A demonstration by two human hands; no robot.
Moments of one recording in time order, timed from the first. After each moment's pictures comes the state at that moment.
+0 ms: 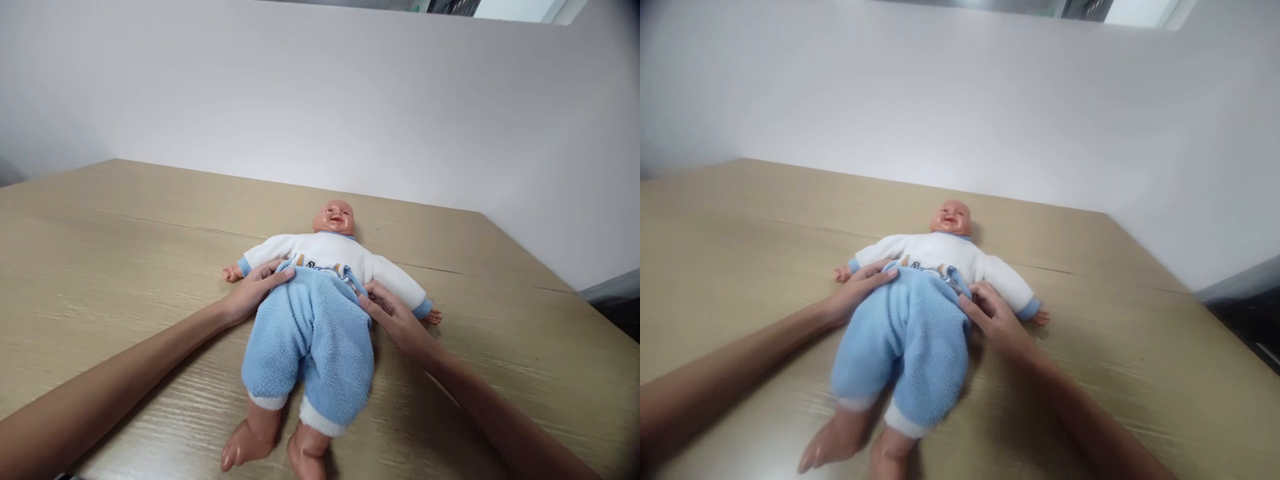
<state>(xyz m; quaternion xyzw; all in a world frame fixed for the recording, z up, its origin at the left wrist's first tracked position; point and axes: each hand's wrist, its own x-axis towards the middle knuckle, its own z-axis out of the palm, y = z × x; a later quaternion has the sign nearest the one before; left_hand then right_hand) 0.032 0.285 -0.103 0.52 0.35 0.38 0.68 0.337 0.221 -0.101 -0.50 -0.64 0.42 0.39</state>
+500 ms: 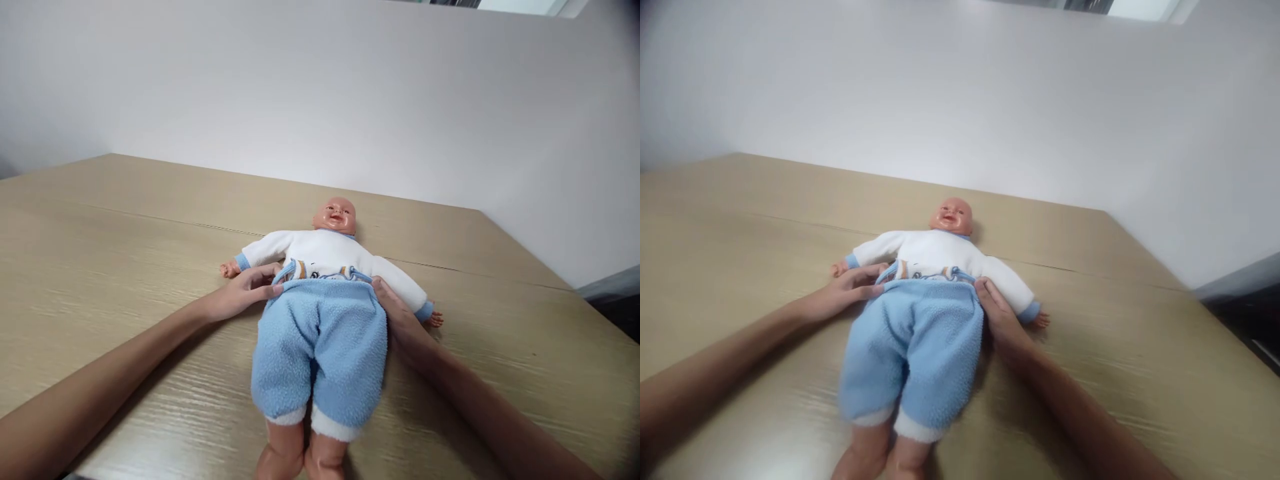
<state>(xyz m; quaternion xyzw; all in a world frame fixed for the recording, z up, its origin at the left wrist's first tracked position) 0.001 0.285 -0.091 0.70 0.30 0.27 0.59 0.321 0.218 -0.122 -0.49 -0.36 0.59 0.53</state>
